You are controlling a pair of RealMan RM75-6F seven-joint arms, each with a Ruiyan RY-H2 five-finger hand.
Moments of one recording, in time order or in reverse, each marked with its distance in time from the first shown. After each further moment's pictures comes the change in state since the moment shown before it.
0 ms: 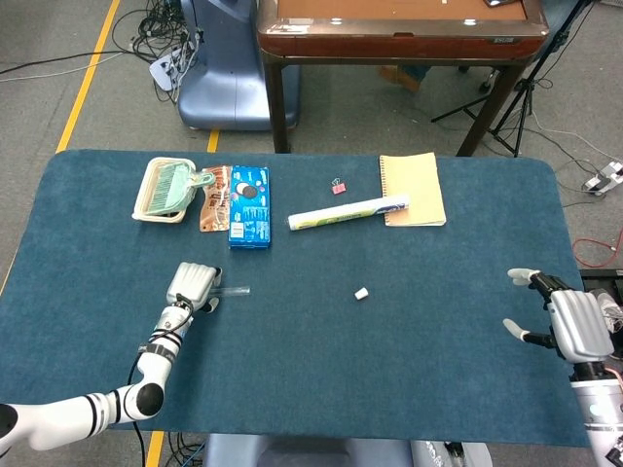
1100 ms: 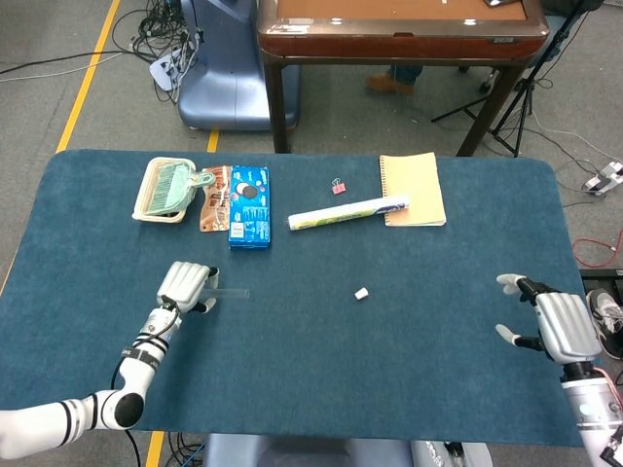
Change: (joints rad) left arm 0.039 0.142 0.047 -0.146 0.168 0.048 -0.254; right arm 0.030 0.007 -0.018 -0.036 0.005 -0.071 -0.096
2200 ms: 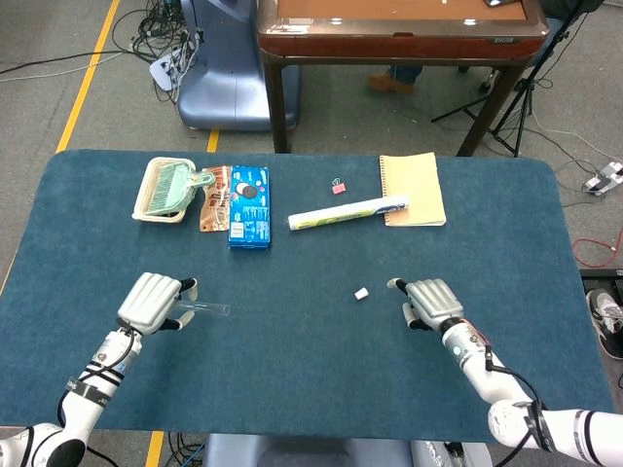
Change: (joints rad) left arm 0.138 0.269 0.075 -0.295 0.289 0.132 -0.144; right arm 0.526 -0.230 0.023 -0.019 0.716 -0.492 -0.523
